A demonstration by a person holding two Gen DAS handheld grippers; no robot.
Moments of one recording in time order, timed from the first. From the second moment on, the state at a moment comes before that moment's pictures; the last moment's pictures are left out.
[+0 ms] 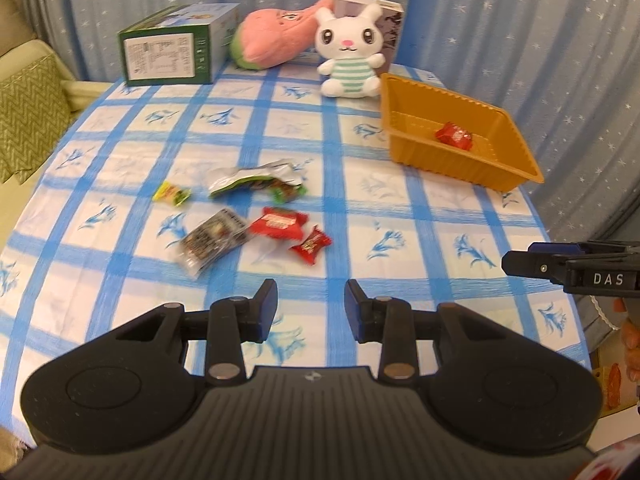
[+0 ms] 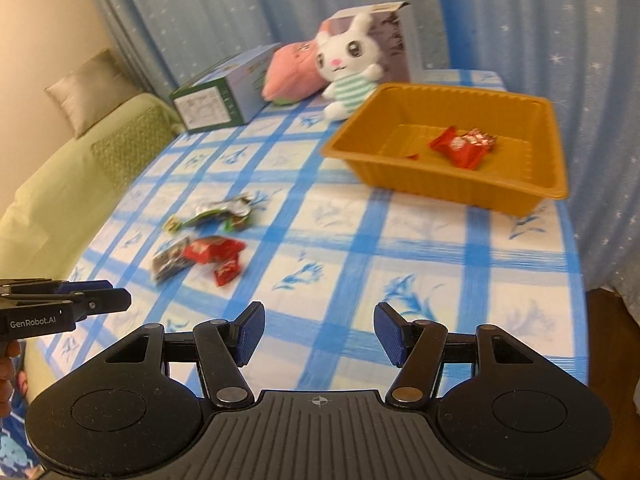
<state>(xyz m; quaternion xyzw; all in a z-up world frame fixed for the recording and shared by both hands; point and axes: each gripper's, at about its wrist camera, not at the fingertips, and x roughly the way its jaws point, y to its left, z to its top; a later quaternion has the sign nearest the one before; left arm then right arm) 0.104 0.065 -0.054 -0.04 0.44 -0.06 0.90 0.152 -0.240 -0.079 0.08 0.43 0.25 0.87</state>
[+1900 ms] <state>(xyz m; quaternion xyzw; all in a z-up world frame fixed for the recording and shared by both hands) 0.166 0.188 -0.109 -0.03 0.47 -0.03 0.88 0.227 -0.051 -0.167 -0.01 0.44 0.24 0.87</state>
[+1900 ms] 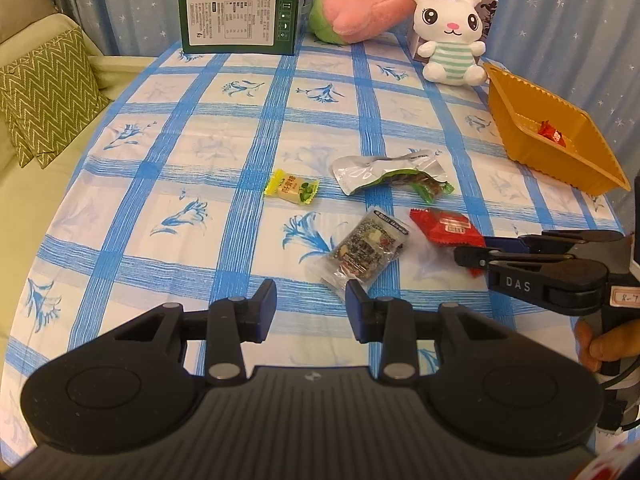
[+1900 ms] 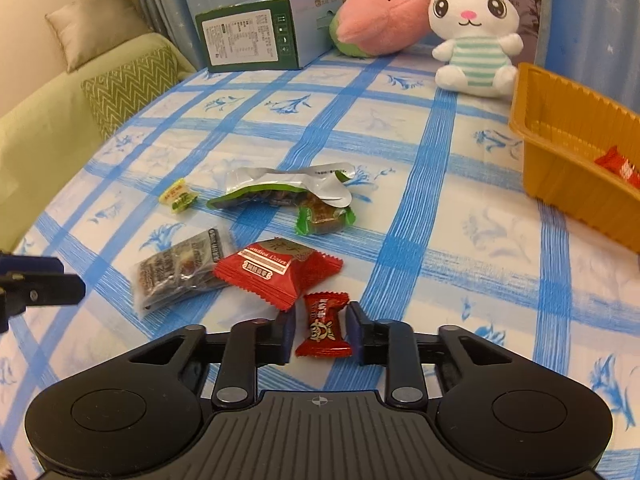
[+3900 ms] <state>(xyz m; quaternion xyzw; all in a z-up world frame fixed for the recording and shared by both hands) 0.267 0.181 -0.132 -0.03 0.45 -0.02 0.89 0.228 -0.186 -0.131 0.07 0.42 0.11 0.90</state>
